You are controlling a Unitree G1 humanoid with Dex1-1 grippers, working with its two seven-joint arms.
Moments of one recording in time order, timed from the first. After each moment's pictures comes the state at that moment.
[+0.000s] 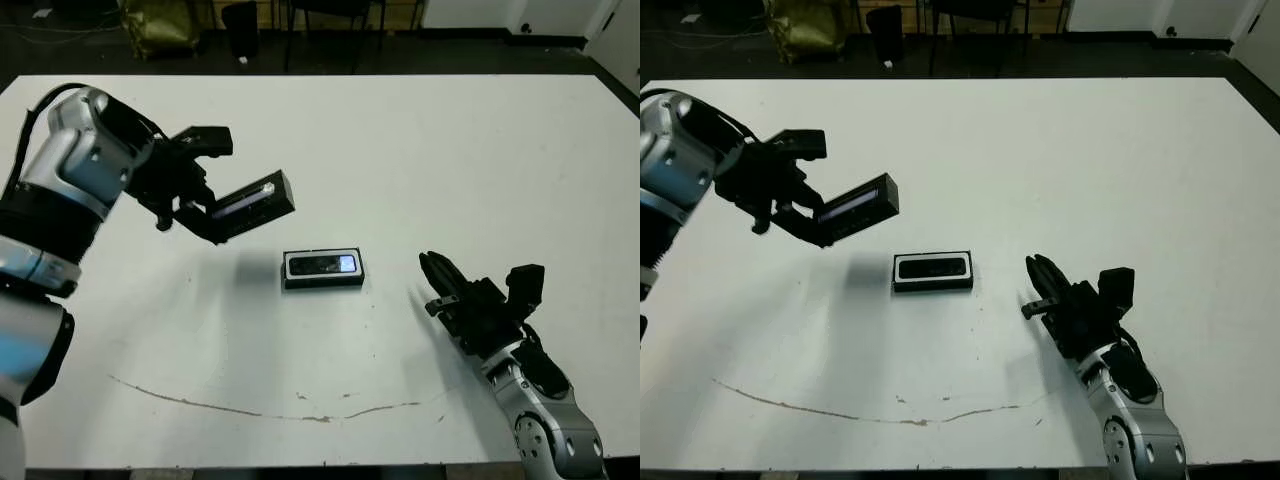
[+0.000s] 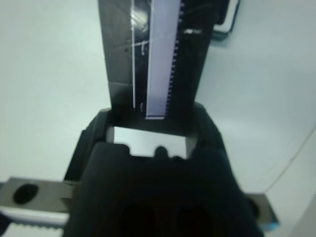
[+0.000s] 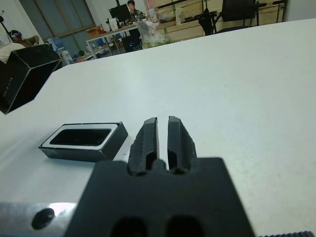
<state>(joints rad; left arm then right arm) -1.02 0.67 -0.47 0.43 0.27 0.68 -1.55 0.07 -0.21 -0.05 -0.25 0.37 0.26 0.35</state>
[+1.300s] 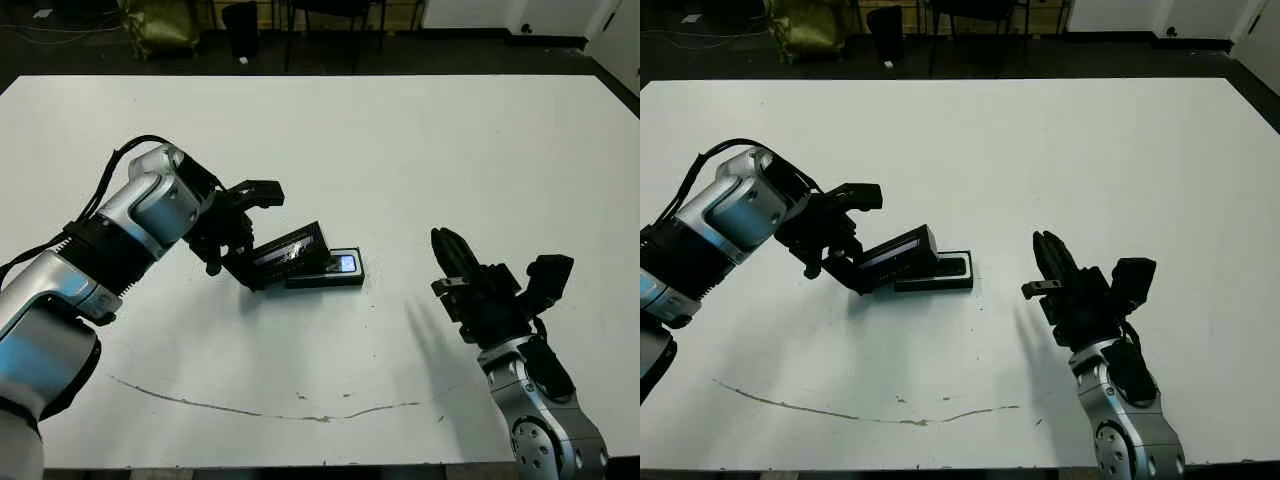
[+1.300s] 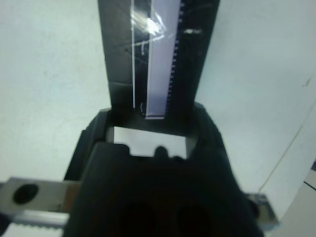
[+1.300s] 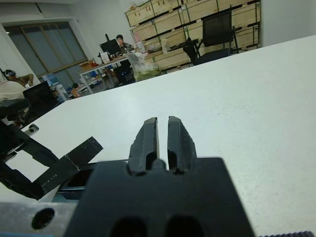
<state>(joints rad) -0.99 0.59 -0.68 0.40 0.16 0.74 -1.47 0.09 -0.13 -0.05 -0.44 0.42 0.32 0.19</state>
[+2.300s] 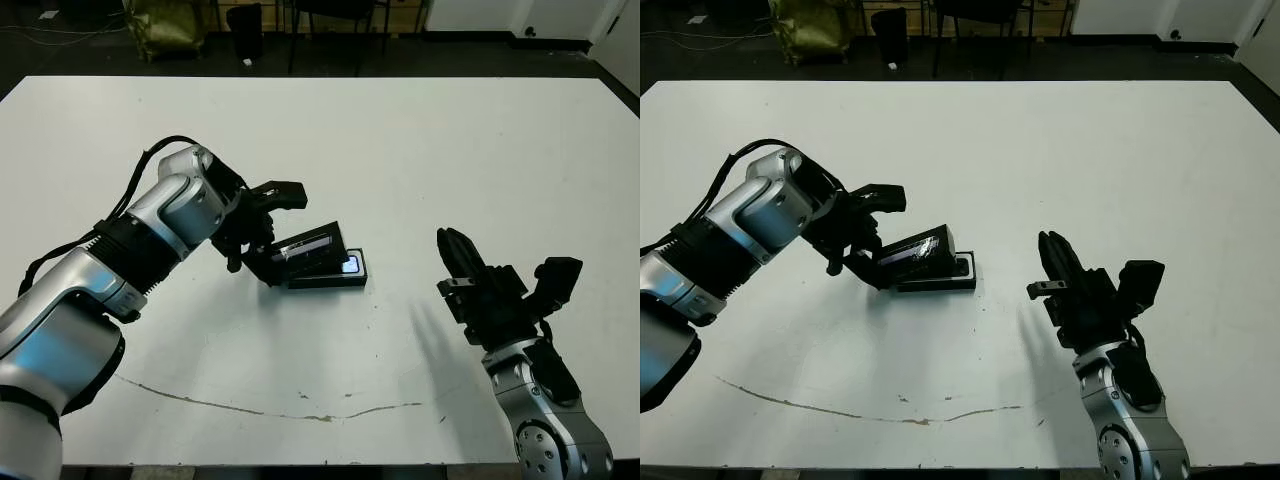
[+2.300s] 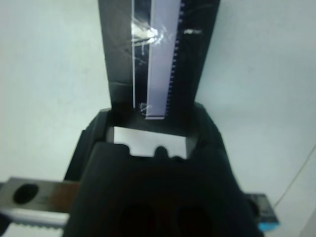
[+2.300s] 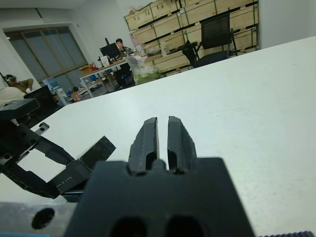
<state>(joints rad) -1.01 0.51 -0.70 0.39 0.21 0.70 -1.41 0.11 -0.13 -0.06 -0.46 0.44 0.32 0.17</state>
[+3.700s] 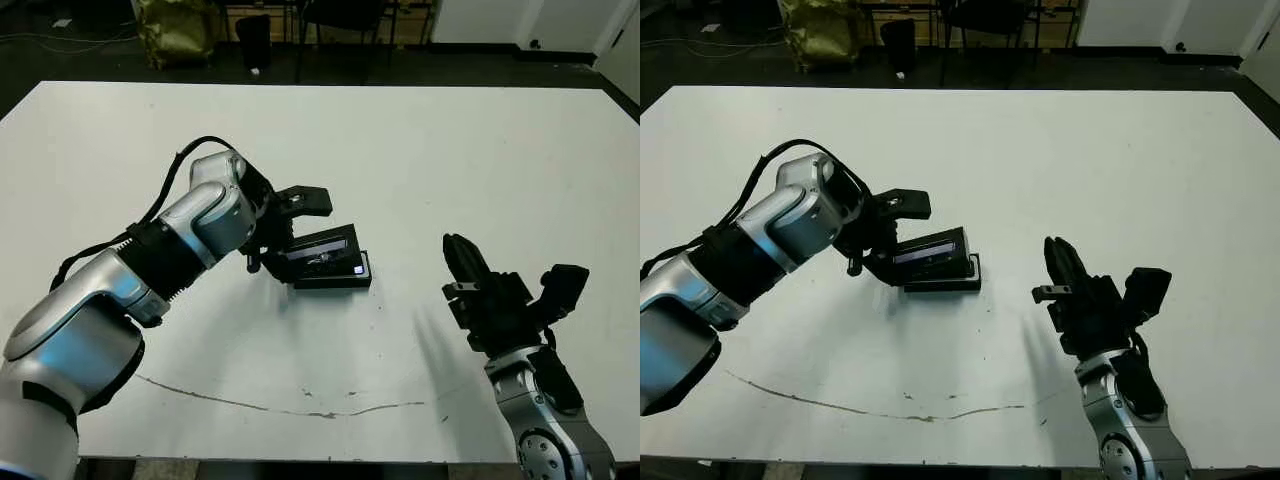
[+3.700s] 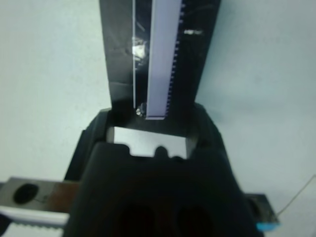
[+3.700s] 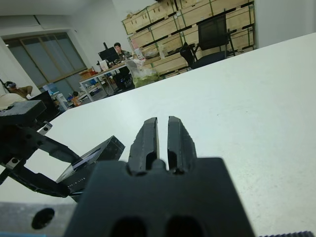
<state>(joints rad) -1.03 0.44 -0.76 0.34 0.31 0.83 -1.36 0.14 -0.13 -0.06 -0.48 0.47 0.32 0.13</state>
